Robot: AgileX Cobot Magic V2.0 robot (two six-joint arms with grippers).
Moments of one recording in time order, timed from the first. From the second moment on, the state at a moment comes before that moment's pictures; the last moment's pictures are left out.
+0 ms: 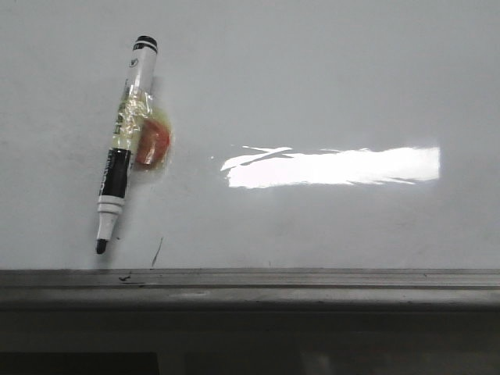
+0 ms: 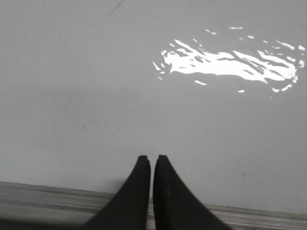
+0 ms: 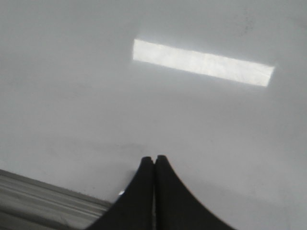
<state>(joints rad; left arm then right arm) 0.01 0.00 0.00 -0.13 0.33 -0.01 0.06 -0.01 0.01 -0.16 0.32 -0.05</state>
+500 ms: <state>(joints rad) 0.01 0.00 0.00 -0.13 0.33 -0.01 0.06 -0.01 0.01 -0.43 0.33 -0.05</state>
